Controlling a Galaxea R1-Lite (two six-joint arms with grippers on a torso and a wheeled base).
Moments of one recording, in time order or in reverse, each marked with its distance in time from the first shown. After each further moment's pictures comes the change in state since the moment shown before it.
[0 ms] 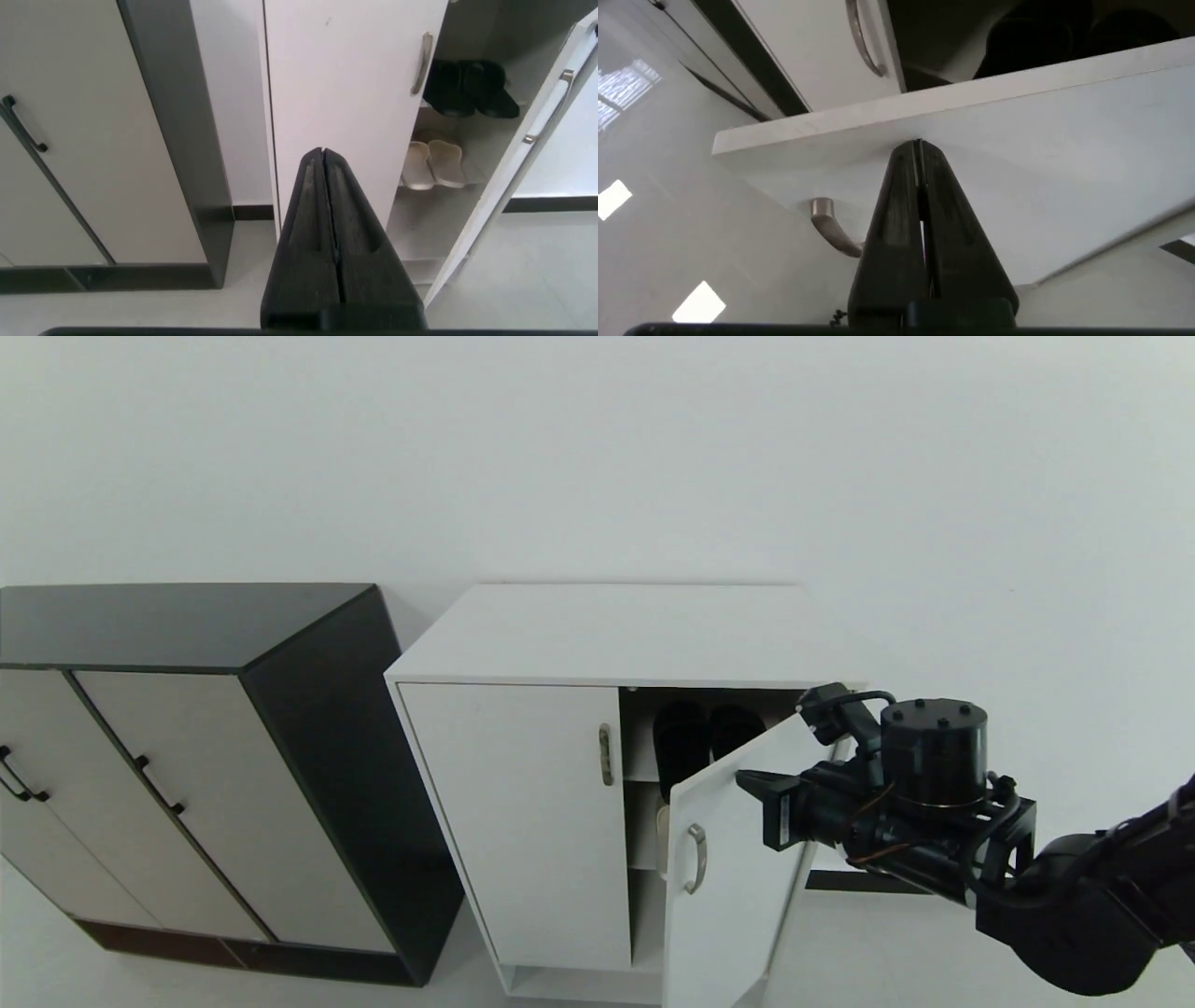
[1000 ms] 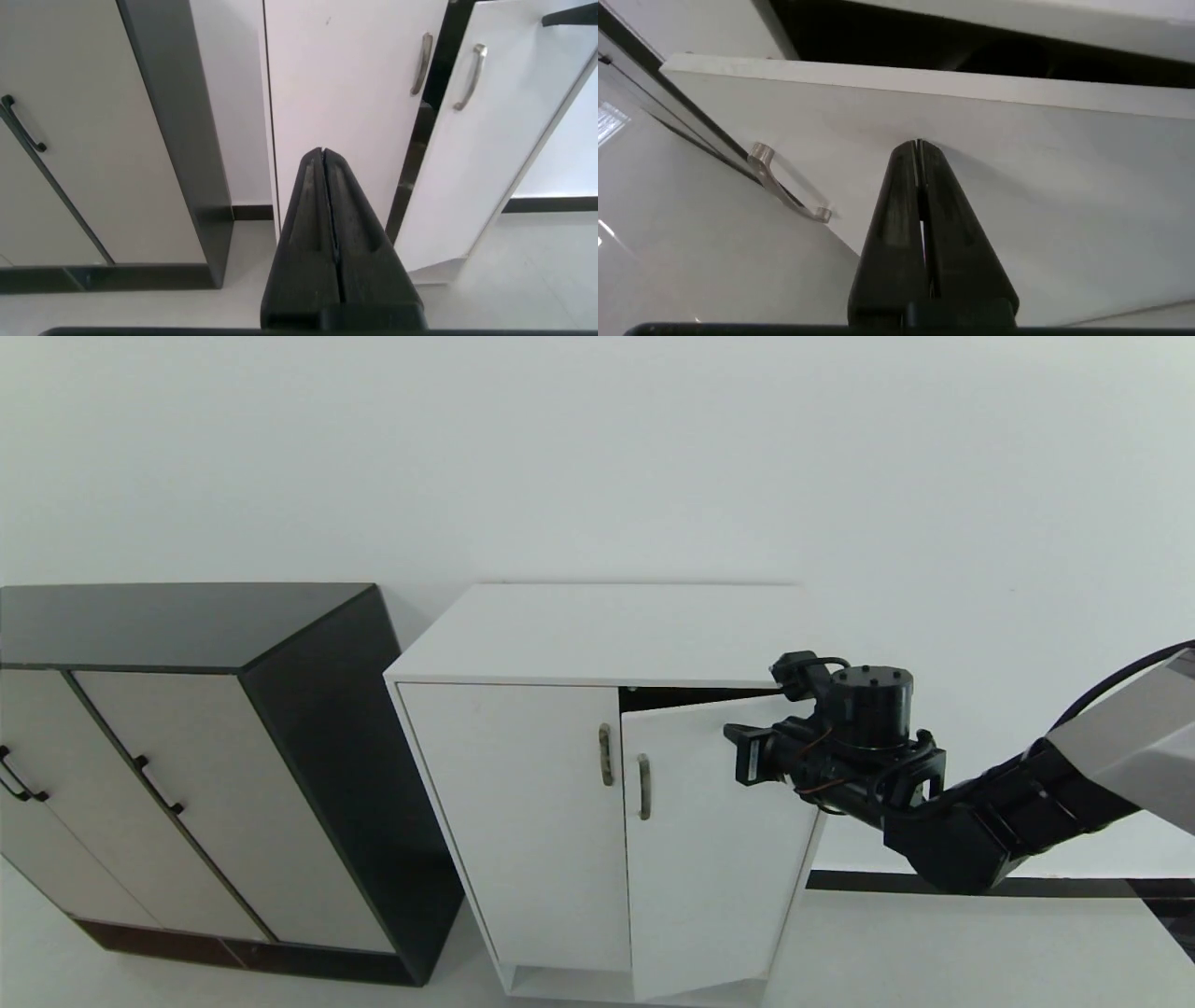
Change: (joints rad) left arm 0.000 0.000 0.000 0.000 0.000 -0.002; right arm -0.089 0.206 -0.282 0.005 -0.003 -0.003
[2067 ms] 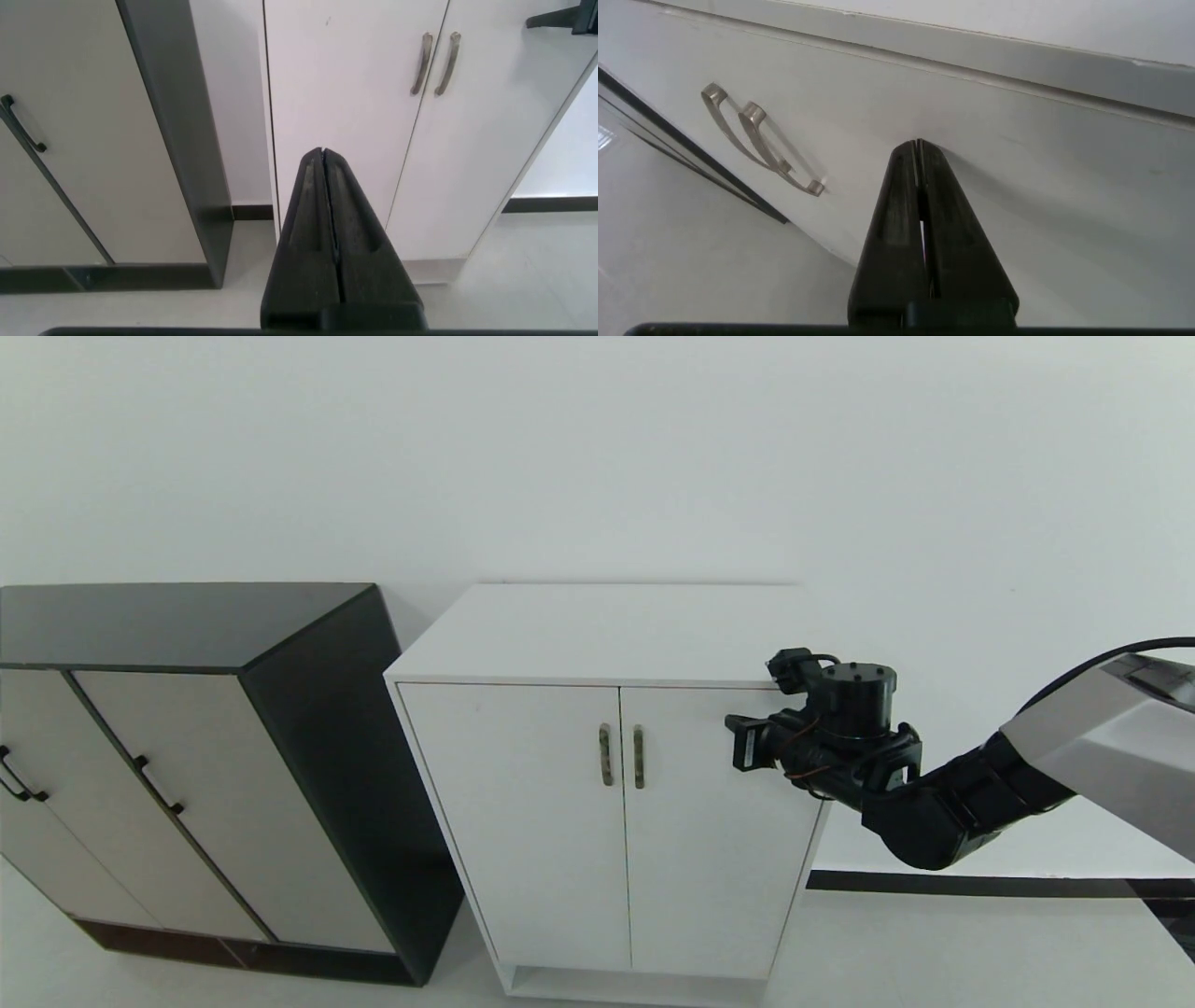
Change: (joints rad) left arm 0.000 0.000 0.000 0.000 0.000 0.000; right arm -0.050 0.094 -0.109 0.001 0.000 -0.003
